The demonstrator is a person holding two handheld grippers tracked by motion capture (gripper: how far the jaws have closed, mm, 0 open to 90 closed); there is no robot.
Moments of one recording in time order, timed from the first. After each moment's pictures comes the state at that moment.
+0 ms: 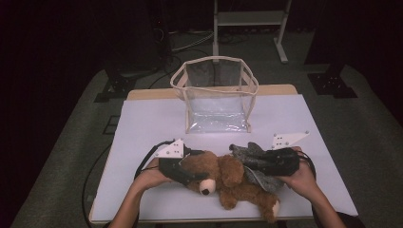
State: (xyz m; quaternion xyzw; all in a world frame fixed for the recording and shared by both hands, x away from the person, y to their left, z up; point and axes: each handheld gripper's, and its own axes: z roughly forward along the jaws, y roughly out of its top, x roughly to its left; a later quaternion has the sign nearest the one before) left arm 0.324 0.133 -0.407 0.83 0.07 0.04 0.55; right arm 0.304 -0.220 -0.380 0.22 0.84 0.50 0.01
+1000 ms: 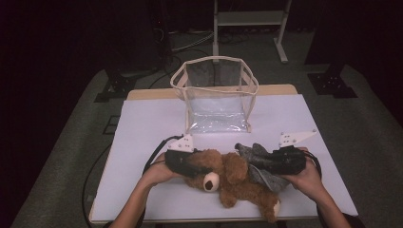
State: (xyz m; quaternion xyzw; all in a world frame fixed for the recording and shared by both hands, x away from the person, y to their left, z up) left arm 0.342 0.109 -0.391 0.88 0.09 0.03 0.47; right arm 0.309 -0.238 -0.382 0.26 0.82 0.50 -0.01
